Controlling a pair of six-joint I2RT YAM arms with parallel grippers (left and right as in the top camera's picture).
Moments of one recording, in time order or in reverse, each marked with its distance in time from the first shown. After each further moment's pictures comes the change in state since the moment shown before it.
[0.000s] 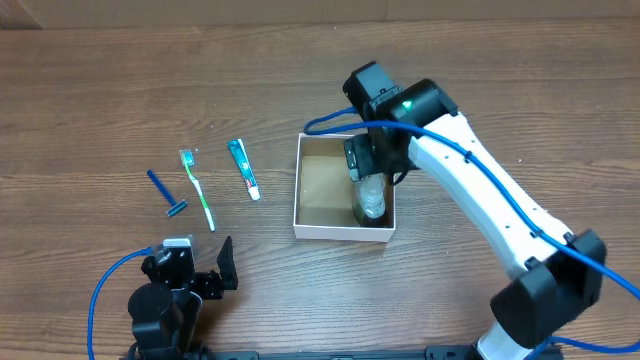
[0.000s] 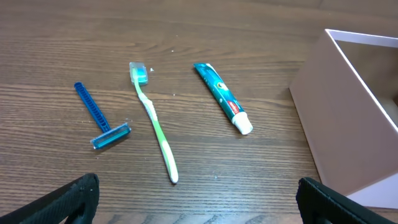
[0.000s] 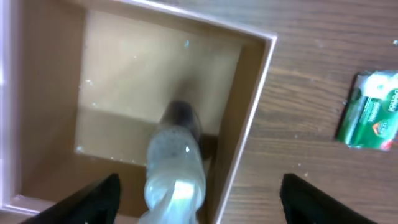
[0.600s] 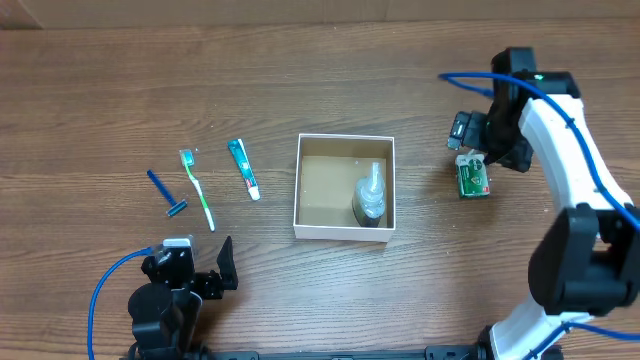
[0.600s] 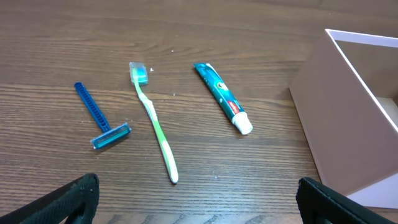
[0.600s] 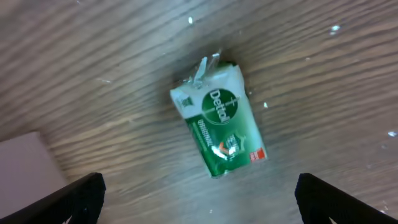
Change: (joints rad) left arm 0.000 0.000 0.000 0.000 0.000 0.000; right arm -0.562 0.077 -0.219 0.190 -0.060 -0.034
